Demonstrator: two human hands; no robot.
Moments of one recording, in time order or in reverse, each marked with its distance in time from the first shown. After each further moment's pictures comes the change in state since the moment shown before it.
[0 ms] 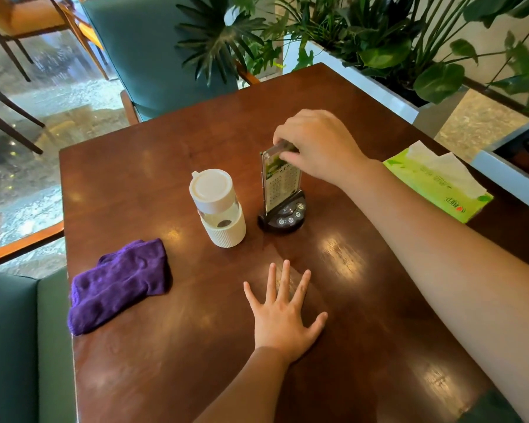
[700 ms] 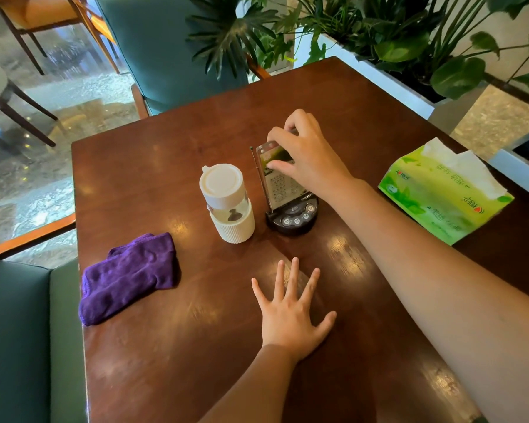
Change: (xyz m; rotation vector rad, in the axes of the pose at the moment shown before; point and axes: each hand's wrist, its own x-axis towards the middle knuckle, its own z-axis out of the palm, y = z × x) left_hand -0.001 0.000 -0.001 -0.018 0.018 -0.001; right_hand -0.001 -0.021 0.039 0.150 0.118 0.064
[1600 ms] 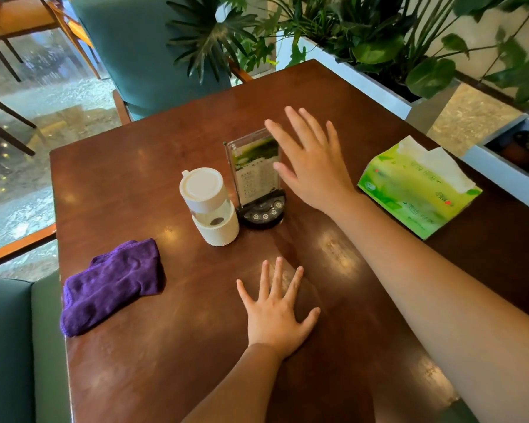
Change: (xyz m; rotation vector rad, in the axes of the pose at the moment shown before) left_hand 0.001 -0.004 0.005 0.018 0.020 -0.007; right_hand -0.033 0.020 -0.006 -0.265 0.000 0.124
